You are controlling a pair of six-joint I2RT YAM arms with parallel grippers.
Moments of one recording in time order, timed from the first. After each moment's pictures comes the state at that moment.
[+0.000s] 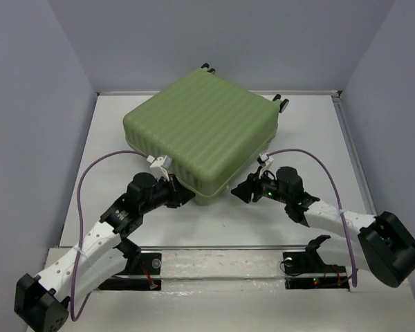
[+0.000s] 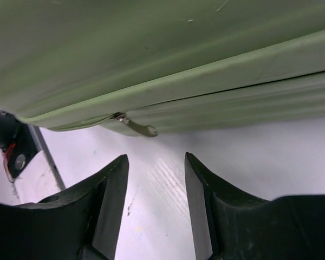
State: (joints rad) left arm -0.56 0.66 0.45 -0.17 0.25 -0.70; right arm 0.60 1.14 0.35 0.50 -0.41 0.40
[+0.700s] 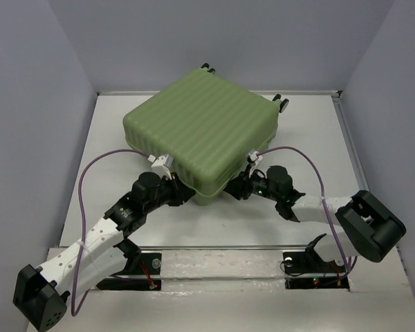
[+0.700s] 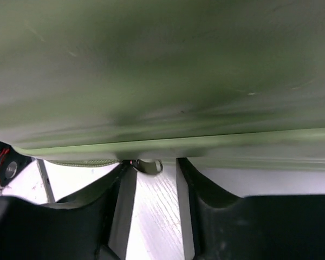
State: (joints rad) left arm -0.66 0.74 0.45 -0.15 0.12 -0.72; right arm 0.66 1.37 0.39 0.78 -0.41 0.36
